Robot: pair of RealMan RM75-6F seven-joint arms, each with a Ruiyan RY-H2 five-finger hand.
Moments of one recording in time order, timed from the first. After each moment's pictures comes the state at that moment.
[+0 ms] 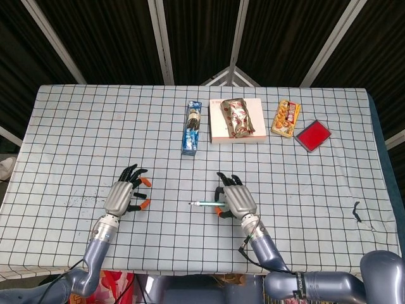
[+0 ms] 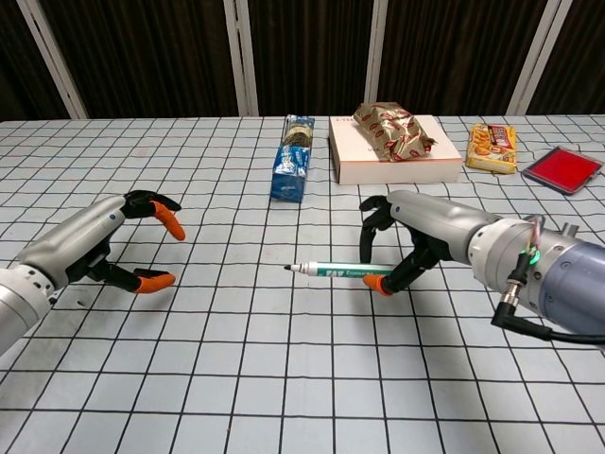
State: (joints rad) left arm -0.47 -1.91 -0.12 -0.99 1.47 1.23 -0.21; right arm 0.73 -1.71 0.17 -1.66 -0.81 1.11 -0.45
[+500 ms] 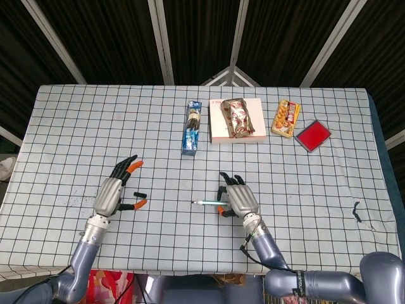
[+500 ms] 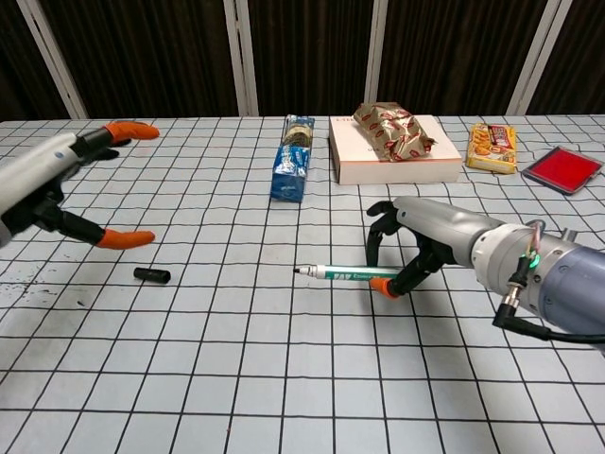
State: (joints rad) left arm -0.43 -1.69 -0.13 -1.35 1.50 1.33 -0.23; right arm 0.72 -1.72 0.18 -1.61 -0.80 1.08 -0.44
